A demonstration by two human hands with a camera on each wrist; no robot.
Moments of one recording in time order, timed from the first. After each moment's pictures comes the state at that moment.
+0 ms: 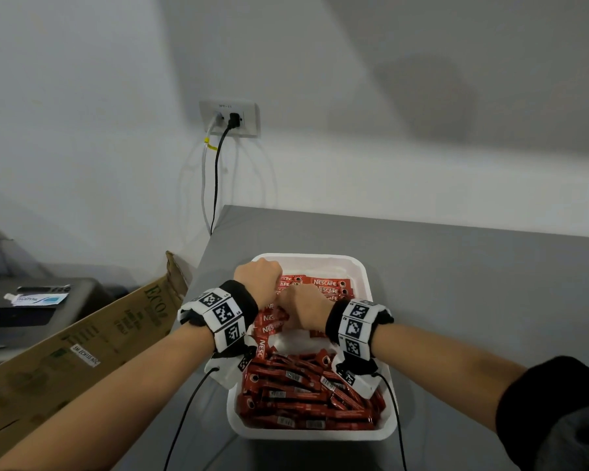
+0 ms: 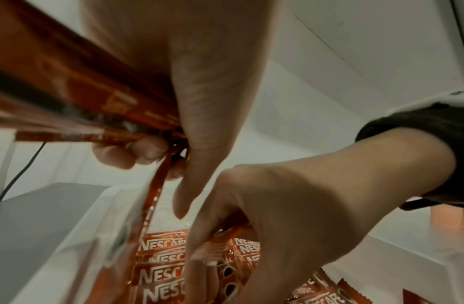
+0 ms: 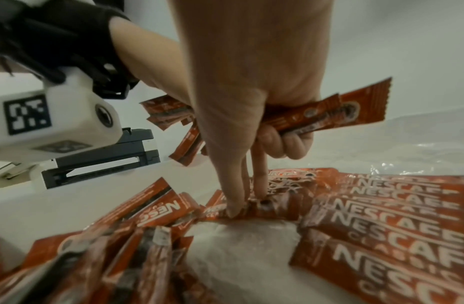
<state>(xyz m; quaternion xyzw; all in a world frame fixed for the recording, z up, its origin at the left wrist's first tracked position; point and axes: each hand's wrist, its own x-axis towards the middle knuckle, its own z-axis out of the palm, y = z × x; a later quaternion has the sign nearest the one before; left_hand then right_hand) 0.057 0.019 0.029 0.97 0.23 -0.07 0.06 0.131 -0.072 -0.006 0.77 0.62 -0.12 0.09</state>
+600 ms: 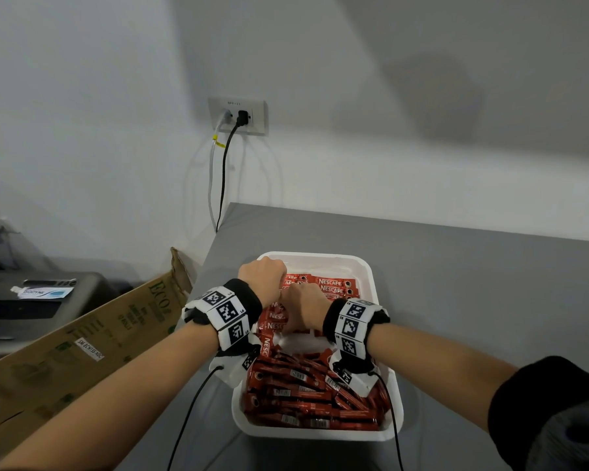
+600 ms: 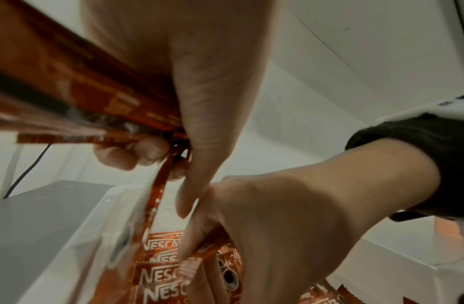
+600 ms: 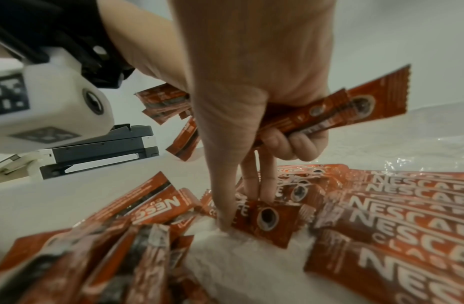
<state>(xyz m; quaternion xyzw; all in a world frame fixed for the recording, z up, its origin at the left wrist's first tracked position) 0.054 0.021 0.030 0.96 0.24 -0.06 0.09 0.126 -0.059 -0.010 0.78 0.60 -0.12 0.12</state>
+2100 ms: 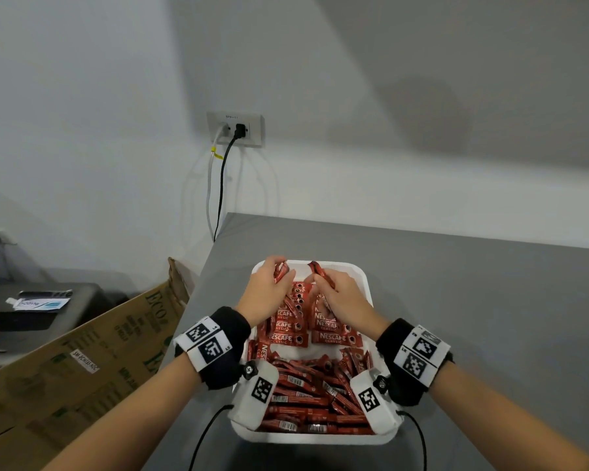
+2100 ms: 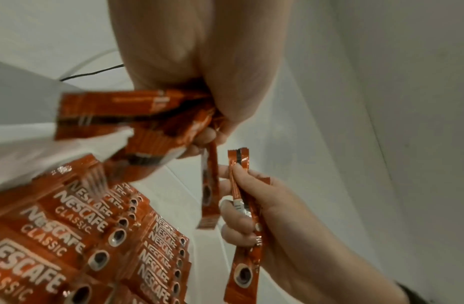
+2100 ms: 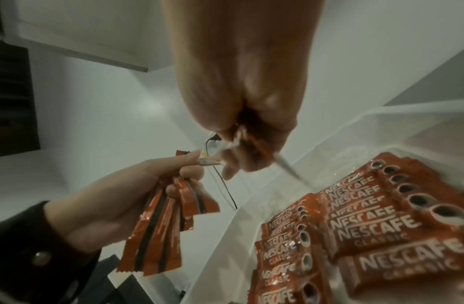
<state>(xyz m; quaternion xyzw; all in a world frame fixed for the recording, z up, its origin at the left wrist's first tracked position) 0.040 -0.004 0.032 0.80 0.25 0.20 0.51 0.146 -0.123 0.021 0.74 0.37 -0.26 -0.50</state>
